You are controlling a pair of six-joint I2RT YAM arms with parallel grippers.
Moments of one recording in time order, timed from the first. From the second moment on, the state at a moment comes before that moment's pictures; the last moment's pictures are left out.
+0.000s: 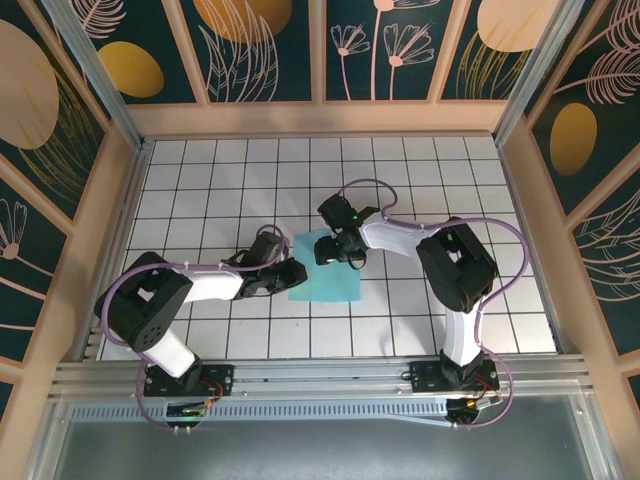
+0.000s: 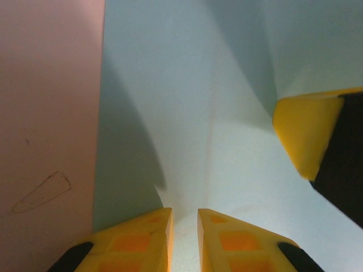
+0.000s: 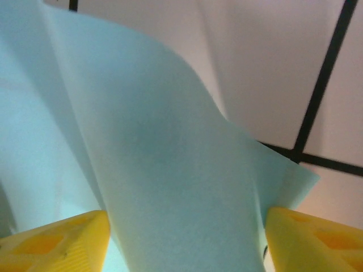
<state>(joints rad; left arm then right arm) -0.66 1.62 0.60 0.15 0.28 -0.95 0.73 1.91 1.23 -0.56 -0.05 0.48</state>
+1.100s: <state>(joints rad) -0.60 1.15 0.67 -0.09 0.06 -0.85 0.59 1.64 1.12 -0.42 -0.43 0.49</state>
